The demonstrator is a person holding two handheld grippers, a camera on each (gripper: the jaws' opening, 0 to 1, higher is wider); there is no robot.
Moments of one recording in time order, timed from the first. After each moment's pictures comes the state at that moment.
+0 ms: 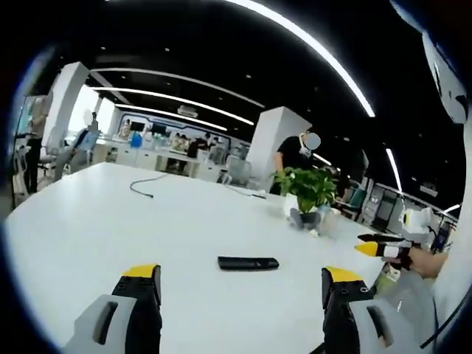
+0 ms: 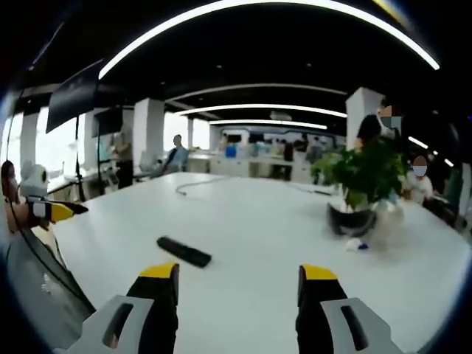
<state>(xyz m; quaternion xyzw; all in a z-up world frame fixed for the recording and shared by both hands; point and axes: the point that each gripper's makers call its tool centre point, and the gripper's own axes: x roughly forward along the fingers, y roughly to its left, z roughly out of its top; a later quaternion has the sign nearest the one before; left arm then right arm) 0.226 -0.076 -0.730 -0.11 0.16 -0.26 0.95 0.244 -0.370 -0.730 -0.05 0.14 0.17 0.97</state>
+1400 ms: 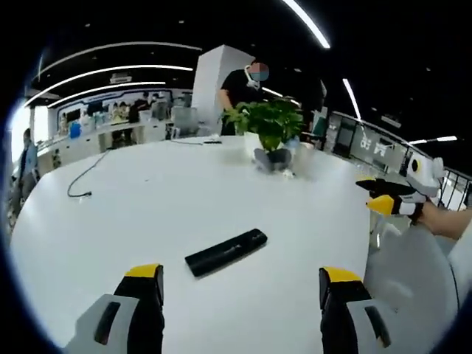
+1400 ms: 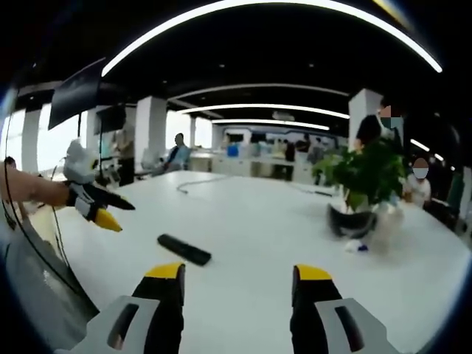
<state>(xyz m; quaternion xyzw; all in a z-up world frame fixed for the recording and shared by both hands) 0.307 -0.138 -0.764 0.01 0.27 -0.38 0.88 0.241 -0.368 -0.728 -0.05 0.14 0.17 0.97</state>
